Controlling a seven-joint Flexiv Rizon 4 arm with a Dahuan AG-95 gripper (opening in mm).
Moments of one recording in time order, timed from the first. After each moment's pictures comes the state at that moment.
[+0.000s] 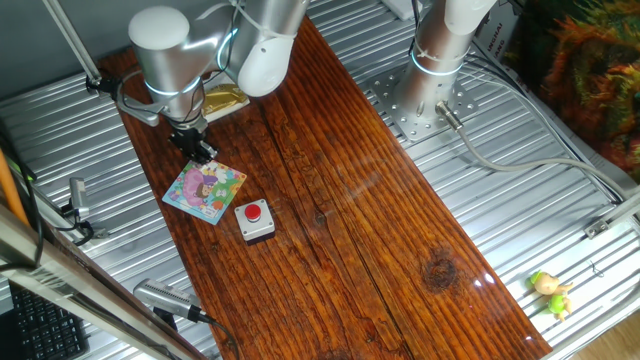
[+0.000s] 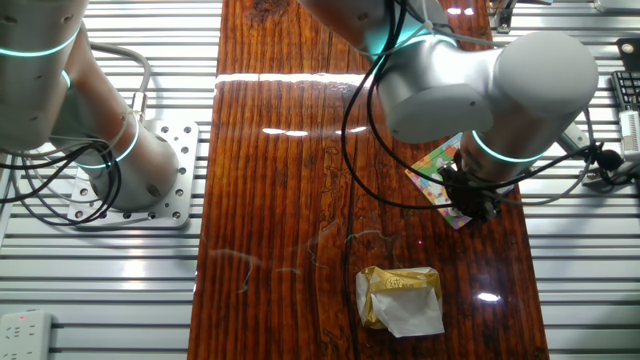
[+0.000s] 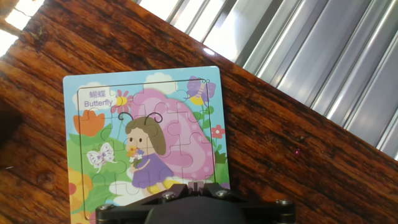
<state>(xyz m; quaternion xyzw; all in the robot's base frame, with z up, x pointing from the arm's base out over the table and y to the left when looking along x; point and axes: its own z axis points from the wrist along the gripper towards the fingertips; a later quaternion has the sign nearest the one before) 0.612 -0.072 0.013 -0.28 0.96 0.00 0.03</state>
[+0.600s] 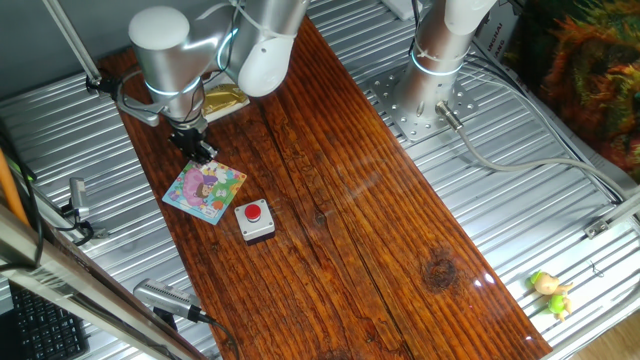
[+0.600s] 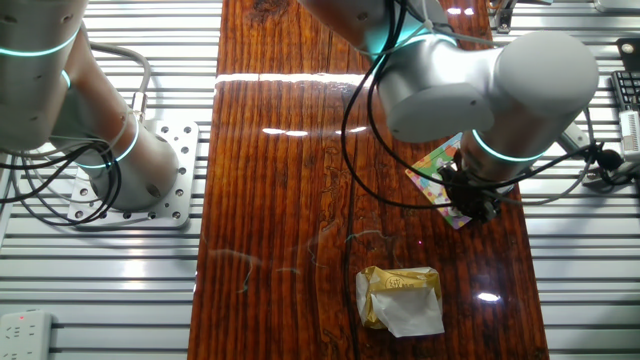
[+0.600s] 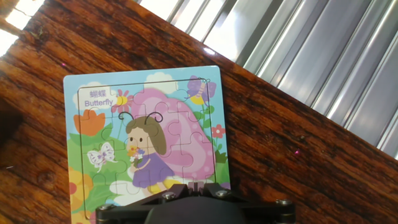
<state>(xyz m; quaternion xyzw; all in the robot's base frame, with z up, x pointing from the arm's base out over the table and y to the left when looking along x) 0.612 -0.073 0.015 -0.28 0.96 -0.01 0.03</state>
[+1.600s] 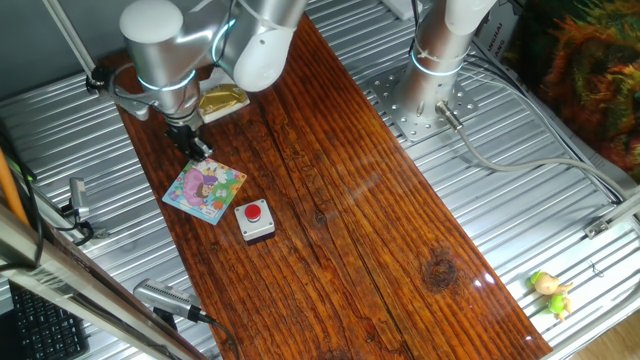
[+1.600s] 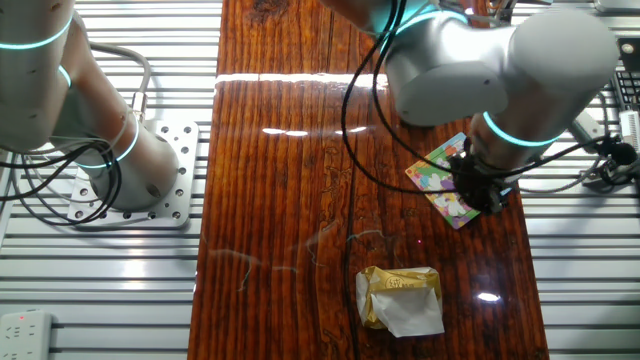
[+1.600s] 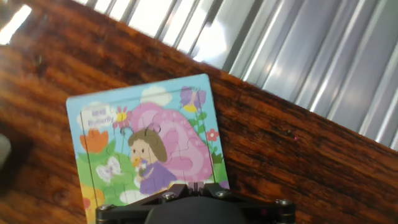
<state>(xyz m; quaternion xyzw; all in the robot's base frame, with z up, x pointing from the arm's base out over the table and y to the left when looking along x) 0.625 -0.064 0.046 -0.19 0.98 -0.01 0.03</state>
